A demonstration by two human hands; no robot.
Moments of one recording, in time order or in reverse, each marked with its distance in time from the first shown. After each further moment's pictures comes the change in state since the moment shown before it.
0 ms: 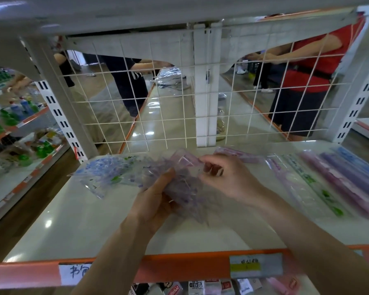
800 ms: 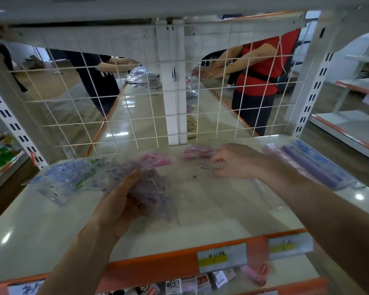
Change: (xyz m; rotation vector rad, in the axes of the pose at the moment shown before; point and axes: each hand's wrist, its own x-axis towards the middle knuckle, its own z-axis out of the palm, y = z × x) left_hand 0.000 0.001 0.004 -0.005 -0.003 0.003; right_hand 0.009 0.039 -0.077 -0.743 -0.457 0.218
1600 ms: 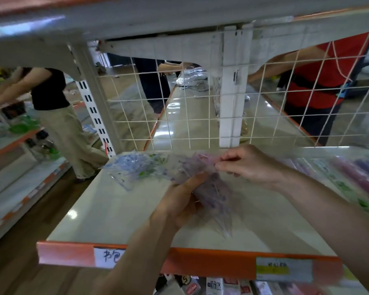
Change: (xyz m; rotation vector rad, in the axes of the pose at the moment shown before) left_hand -0.015 0.006 0.010 -0.032 -0.007 -0.055; right_hand 0.015 -0.093 -0.004 0.974 0.107 -0.133
